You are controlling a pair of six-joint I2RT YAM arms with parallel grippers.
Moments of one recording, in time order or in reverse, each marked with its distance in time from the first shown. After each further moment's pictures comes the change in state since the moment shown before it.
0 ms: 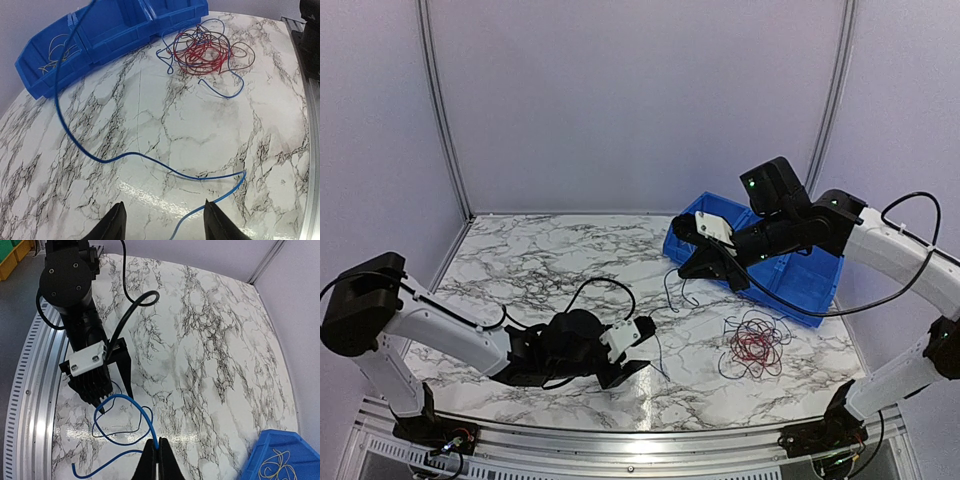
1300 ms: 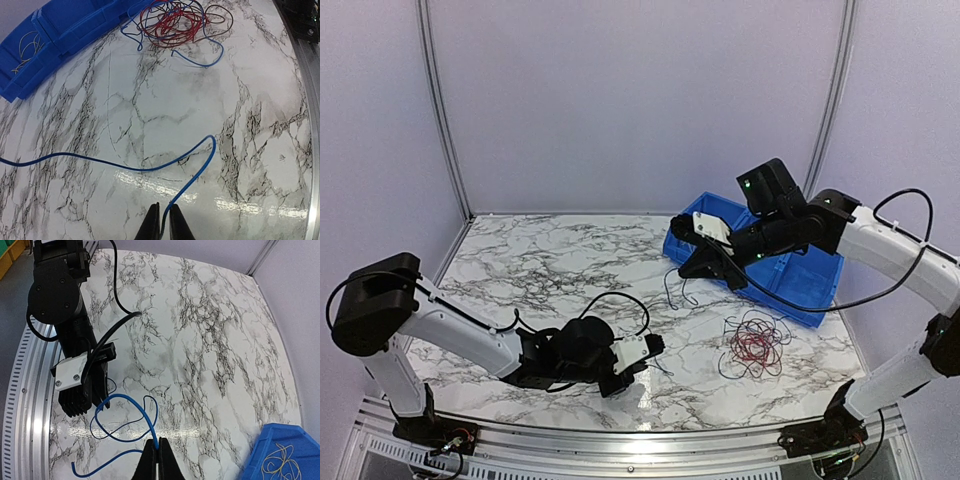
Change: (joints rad) left arm -0.009 0.085 0.051 -0.075 0.068 0.092; right arm -0.025 0.027 0.000 0.001 0.003 0.006
